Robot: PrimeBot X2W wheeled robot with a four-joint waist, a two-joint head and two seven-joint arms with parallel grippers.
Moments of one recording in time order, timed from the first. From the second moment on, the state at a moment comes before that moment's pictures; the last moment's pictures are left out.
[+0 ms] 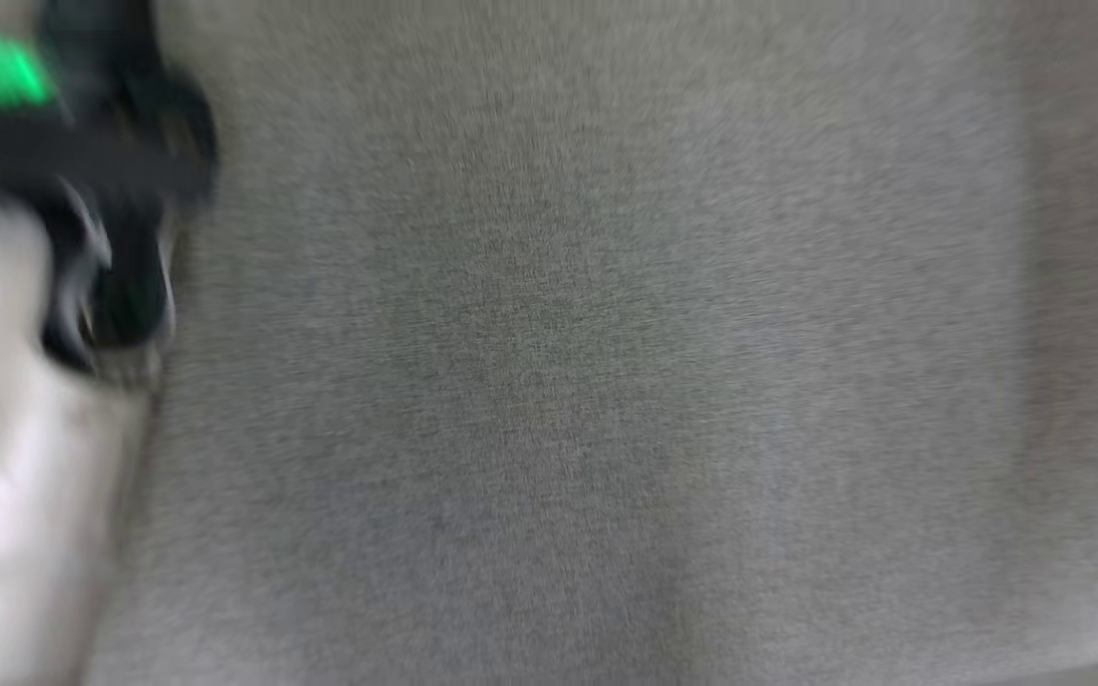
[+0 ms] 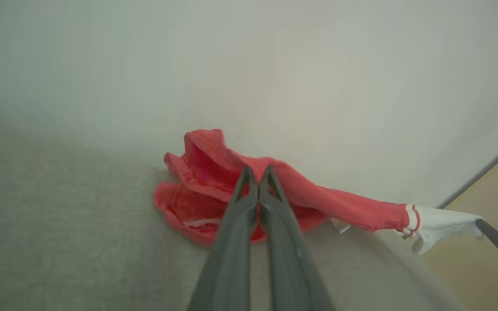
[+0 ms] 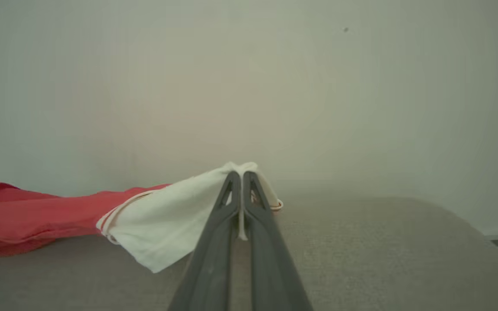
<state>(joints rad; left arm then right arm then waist) -0.97 0.30 -0.27 0.29 -0.86 -0.13 -0.26 -0.93 -0.35 -0.01 0.15 0.41 0.13 0.05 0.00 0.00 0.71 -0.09</state>
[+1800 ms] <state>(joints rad) 0.03 0.29 -0.39 0.21 -0.98 0.06 -0.12 0.12 -0.05 -0.24 -0.13 0.24 0.13 0.64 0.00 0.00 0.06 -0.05</state>
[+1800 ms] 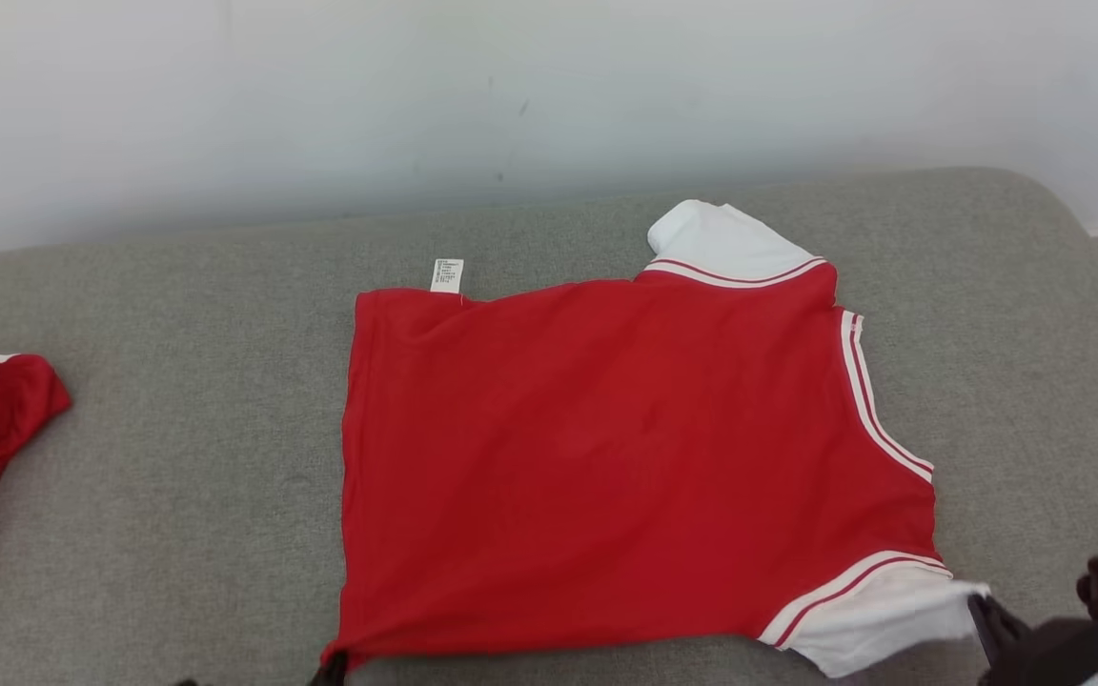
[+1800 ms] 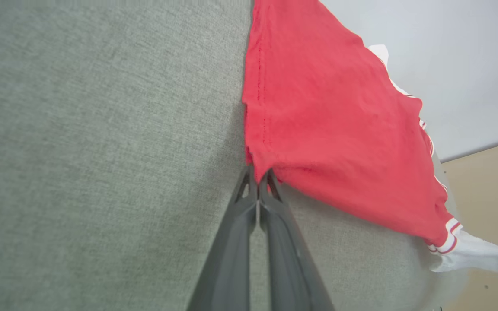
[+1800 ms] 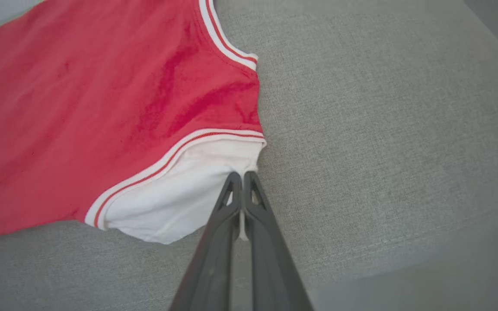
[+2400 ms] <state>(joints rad) -0.28 0.25 -0.41 0.30 -0.95 0.07 -0.05 -0.31 -0.12 -0.15 0.12 0.25 0.13 0.57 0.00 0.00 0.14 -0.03</state>
